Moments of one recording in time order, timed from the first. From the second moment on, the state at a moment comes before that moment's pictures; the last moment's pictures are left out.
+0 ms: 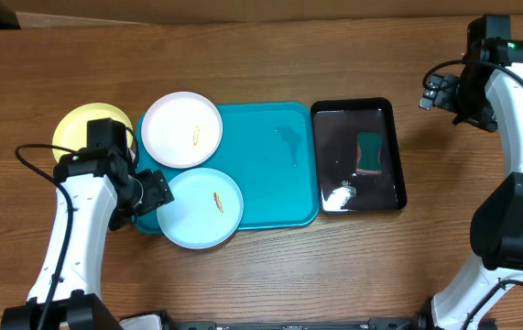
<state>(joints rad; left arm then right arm) 0.15 1.44 1.02 -1.07 0.03 -0.35 -0.14 1.98 1.79 -1.19 0.09 0.28</state>
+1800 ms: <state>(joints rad) -0.01 1.44 0.76 -0.69 0.42 -0.44 -0.14 1.98 1.79 -1.19 0.09 0.28</state>
